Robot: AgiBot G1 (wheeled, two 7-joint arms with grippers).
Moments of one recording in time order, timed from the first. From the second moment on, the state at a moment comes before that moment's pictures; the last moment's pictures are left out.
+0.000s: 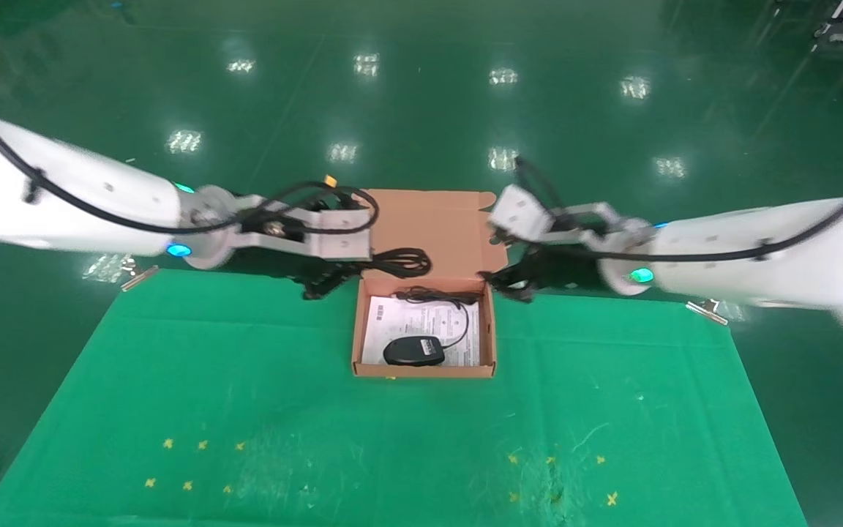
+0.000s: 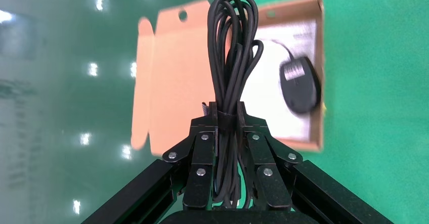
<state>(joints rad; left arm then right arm) -1.74 1.16 0.86 -0.91 1.86 1.08 -0.13 1.67 -1.08 -1.00 0.86 -1.72 -0.78 0.50</state>
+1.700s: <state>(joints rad) -1.64 1.33 1.09 -0.65 1.65 0.64 0.15 1.74 -0.76 -0.98 1.32 -1.91 -0.87 0.79</state>
